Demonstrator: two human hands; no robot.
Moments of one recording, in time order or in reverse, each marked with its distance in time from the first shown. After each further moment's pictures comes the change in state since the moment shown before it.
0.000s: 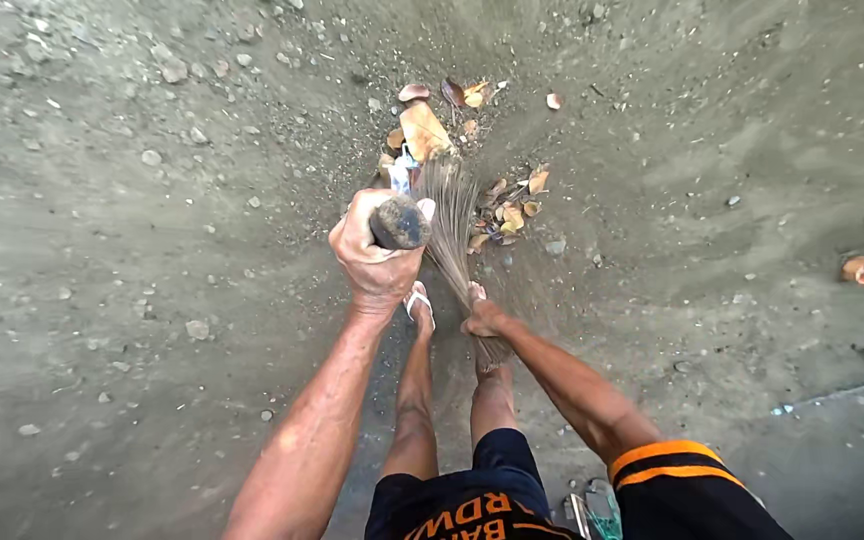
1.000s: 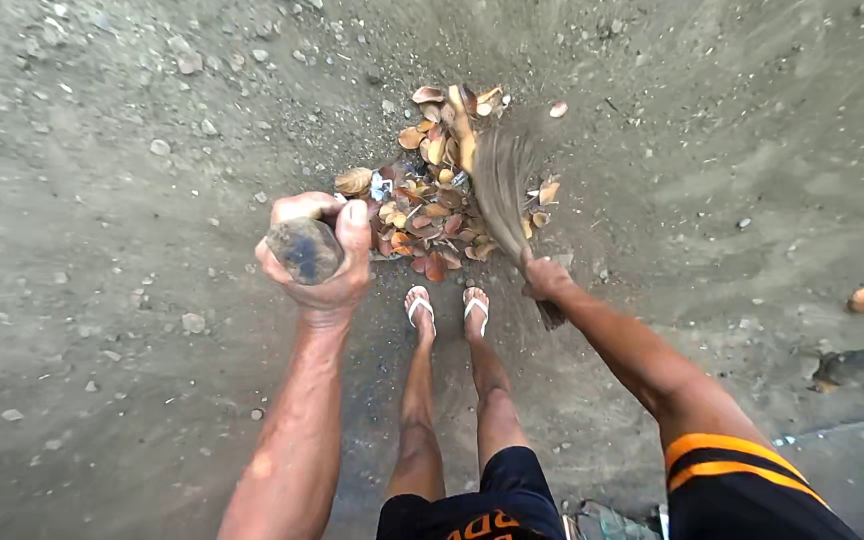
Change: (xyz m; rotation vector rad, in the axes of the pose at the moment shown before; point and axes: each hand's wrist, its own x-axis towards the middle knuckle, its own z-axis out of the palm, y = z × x) left_hand 0.016 -0.014 -0.052 0.043 0.089 0.080; right_hand 0.016 0.043 -0.115 -0.413 0.247 0.170
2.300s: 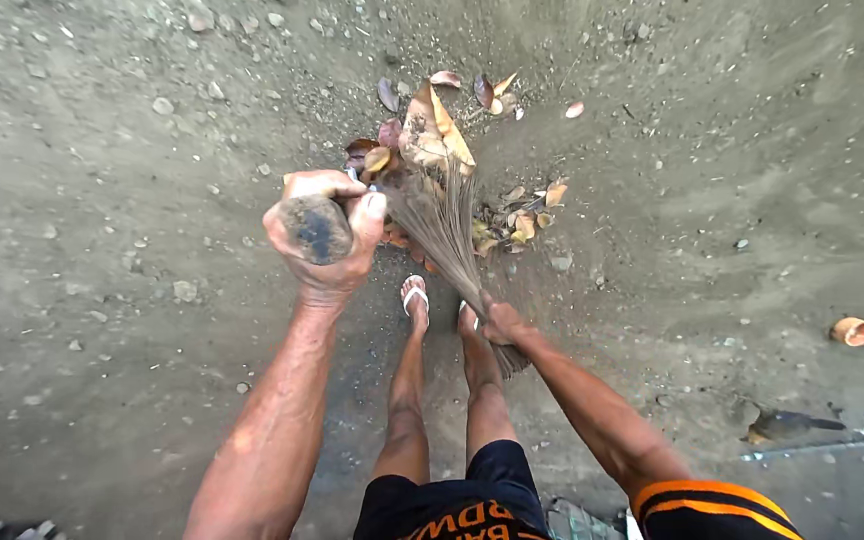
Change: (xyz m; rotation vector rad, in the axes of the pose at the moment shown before) left_hand -0.003 -0.007 -0.011 -0.096 -0.058 0.012; right_hand -0.050 -0.057 0.071 0.173 -0.230 -0.221
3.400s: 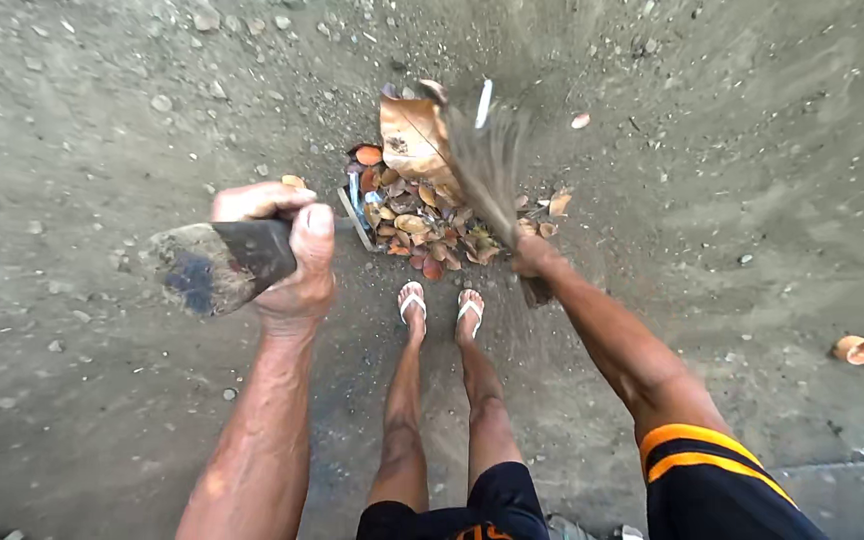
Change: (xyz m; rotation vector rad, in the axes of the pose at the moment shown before) left_hand -0.008 0.007 -0.020 -0.018 0.085 -0.072; right_hand 0.052 0.023 -0.133 -0.113 0.303 0.079
